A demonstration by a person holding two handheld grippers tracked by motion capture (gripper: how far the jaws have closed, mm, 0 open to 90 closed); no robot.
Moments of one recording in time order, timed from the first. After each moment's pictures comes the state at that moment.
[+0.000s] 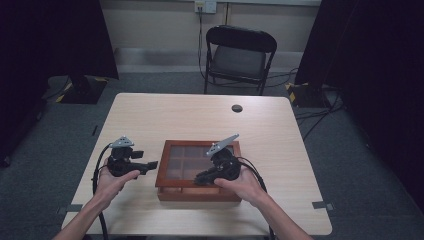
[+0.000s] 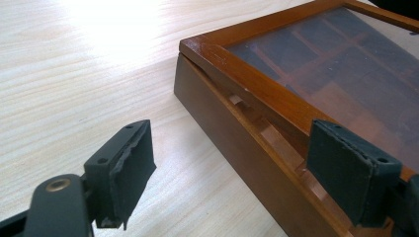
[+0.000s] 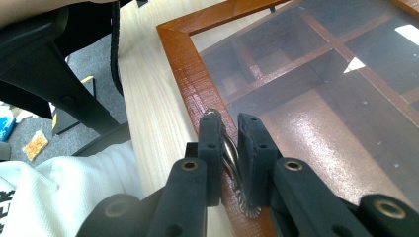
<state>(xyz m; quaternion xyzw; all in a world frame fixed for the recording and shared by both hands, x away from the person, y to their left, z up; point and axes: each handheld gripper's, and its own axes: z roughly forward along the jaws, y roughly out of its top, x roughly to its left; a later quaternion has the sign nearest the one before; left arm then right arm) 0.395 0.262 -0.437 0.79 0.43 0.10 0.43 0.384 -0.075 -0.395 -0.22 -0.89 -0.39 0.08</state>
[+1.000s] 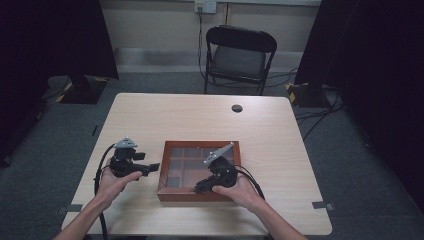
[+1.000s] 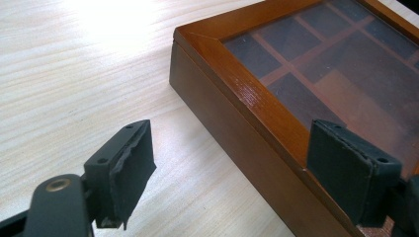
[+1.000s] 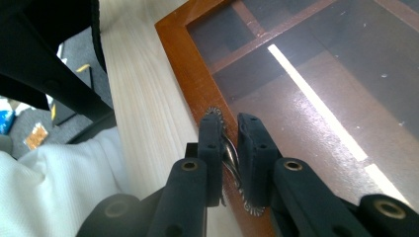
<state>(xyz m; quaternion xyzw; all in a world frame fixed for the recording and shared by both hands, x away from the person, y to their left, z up) 0.397 0.257 -0.442 0.80 0.43 0.09 0.42 0.380 -0.070 -0.428 -0.24 -0.90 -0.36 0.10</state>
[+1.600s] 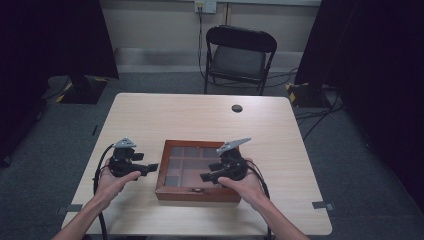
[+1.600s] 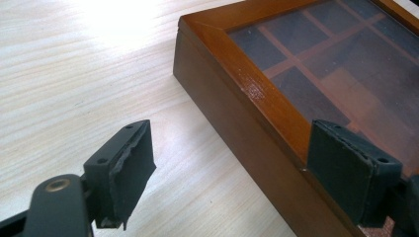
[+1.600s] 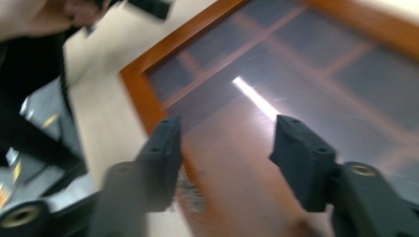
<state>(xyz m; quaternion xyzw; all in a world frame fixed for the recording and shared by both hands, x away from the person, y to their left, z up) 0.398 0.264 -0.444 0.80 0.43 0.08 0.41 0.388 -0.101 -0.408 -0.33 -0.85 -0.42 0.01</state>
